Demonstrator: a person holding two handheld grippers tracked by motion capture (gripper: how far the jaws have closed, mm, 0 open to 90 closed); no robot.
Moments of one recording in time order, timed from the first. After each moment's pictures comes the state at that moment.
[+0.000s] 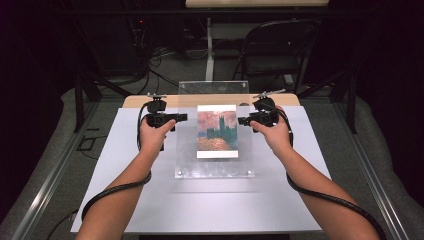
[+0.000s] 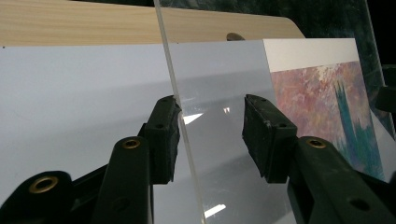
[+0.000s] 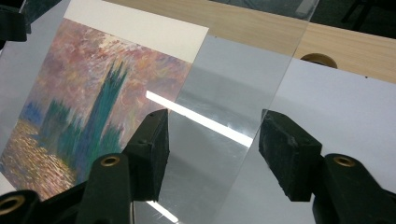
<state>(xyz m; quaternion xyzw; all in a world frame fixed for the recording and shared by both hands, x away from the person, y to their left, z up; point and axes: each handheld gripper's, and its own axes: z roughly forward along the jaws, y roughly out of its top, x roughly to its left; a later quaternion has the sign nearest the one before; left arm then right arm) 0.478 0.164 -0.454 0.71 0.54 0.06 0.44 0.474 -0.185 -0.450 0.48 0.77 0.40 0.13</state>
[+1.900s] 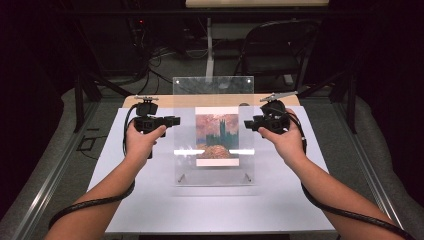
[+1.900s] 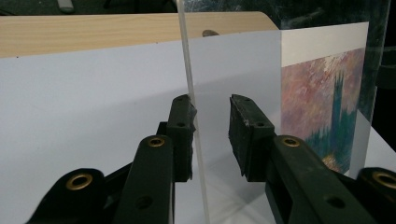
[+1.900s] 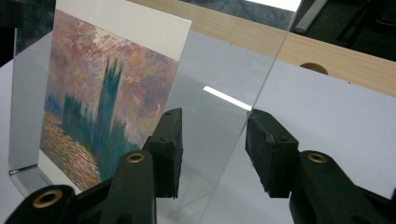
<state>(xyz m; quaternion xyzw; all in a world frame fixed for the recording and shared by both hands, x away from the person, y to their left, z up) 0.423 0.176 -0.410 0.74 0.51 0.07 0.44 0.417 -0.192 -0.408 0.45 0.78 0.40 0.15</state>
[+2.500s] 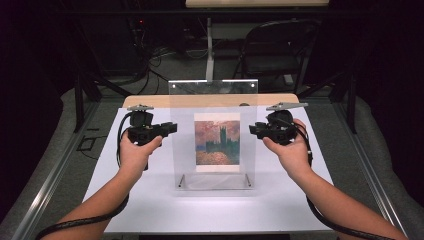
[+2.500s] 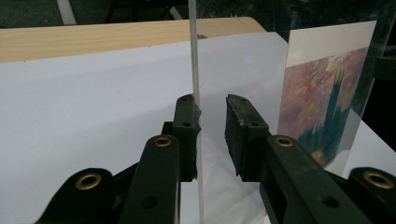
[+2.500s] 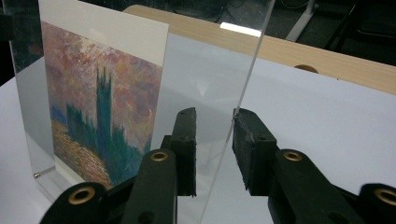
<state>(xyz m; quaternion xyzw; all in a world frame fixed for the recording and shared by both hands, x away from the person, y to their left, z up) 0.378 0.178 -0.401 0.74 0.49 0.09 0.46 0.374 -0.195 -0.400 0.46 0.76 0.43 0.18</state>
